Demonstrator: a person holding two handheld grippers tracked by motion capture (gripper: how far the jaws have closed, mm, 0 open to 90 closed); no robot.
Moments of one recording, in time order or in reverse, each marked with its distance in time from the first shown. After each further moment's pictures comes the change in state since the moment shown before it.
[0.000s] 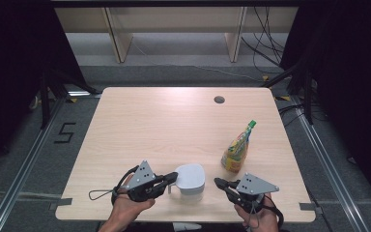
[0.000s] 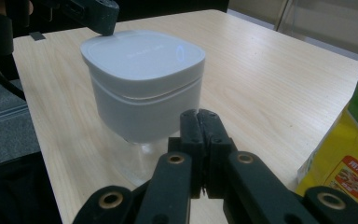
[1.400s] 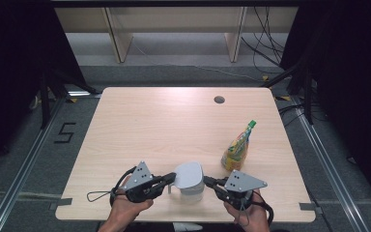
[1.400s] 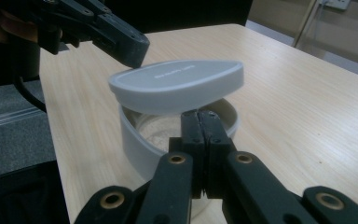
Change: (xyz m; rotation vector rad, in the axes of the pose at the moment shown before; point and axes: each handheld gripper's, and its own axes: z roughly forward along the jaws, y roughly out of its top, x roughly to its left) left arm 0.002 -0.004 -0.002 -0.017 -0.004 -0.014; right arm 0.012 0.023 0.019 -0.026 0.073 -0.066
